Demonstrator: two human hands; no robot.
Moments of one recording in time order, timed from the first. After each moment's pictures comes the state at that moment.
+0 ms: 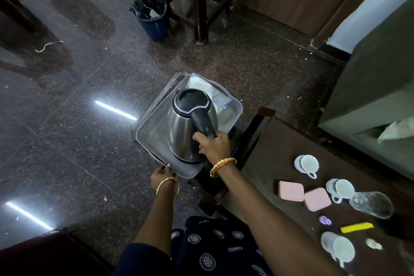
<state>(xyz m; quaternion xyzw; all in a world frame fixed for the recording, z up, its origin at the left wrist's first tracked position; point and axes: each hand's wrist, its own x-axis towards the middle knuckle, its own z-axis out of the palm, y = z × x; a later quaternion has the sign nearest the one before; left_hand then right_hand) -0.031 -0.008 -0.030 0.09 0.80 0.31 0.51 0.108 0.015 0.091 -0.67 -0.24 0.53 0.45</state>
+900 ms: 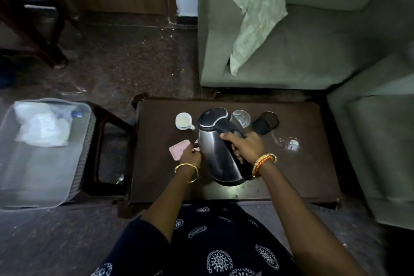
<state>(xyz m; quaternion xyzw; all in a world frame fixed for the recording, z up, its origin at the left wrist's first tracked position) 0.319 -0.217 0.014 0.60 0.53 -0.04 0.60 0.417 -0.325 0.133 -0.82 -0.05 0.37 0.43</state>
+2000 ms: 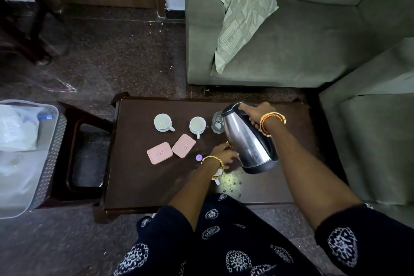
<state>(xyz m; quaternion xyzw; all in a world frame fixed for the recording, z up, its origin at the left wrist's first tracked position) 0.442 -0.307 0.023 0.51 0.42 -0.22 0.72 0.594 -0.344 0.096 -0.92 -0.01 0.32 0.23</state>
